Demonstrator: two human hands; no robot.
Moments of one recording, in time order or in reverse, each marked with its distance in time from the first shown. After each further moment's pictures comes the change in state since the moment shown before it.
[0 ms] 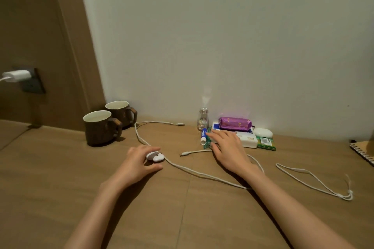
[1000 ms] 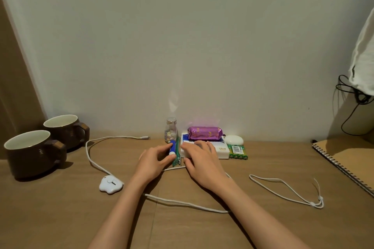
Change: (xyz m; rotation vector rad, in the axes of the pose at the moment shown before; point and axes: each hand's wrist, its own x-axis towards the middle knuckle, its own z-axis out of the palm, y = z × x) left_hand 0.119 0.063 0.097 -0.367 -0.043 0.099; right_hand 0.003 0.008 -0.005 0.024 -0.004 0.057
